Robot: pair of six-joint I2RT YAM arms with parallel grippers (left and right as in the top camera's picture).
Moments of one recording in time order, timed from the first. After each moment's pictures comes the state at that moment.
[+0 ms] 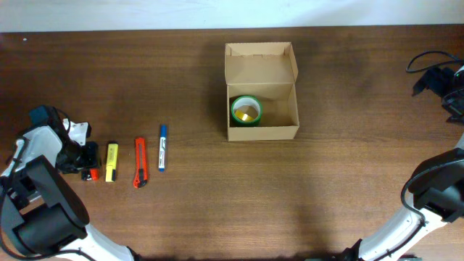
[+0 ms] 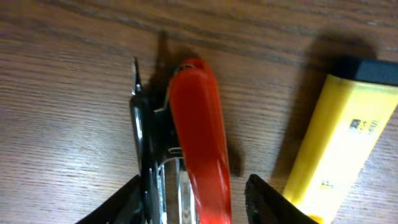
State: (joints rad) left arm 0.53 1.90 1.19 -0.78 0.01 0.37; right arm -0.53 2.10 2.22 -1.56 -0.04 0.25
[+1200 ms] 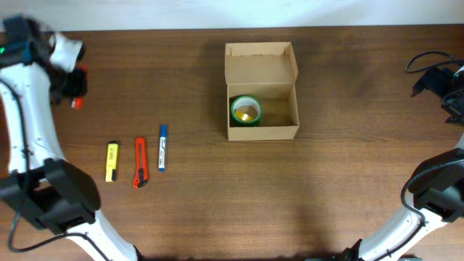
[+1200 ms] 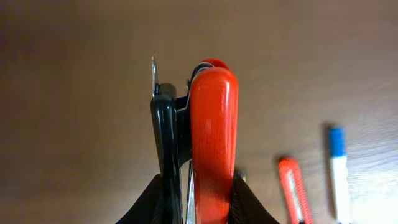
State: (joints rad) left arm 0.28 2.00 2.11 -1.26 0.06 0.48; right arm -0.53 2.10 2.22 -1.57 -0.04 0.25
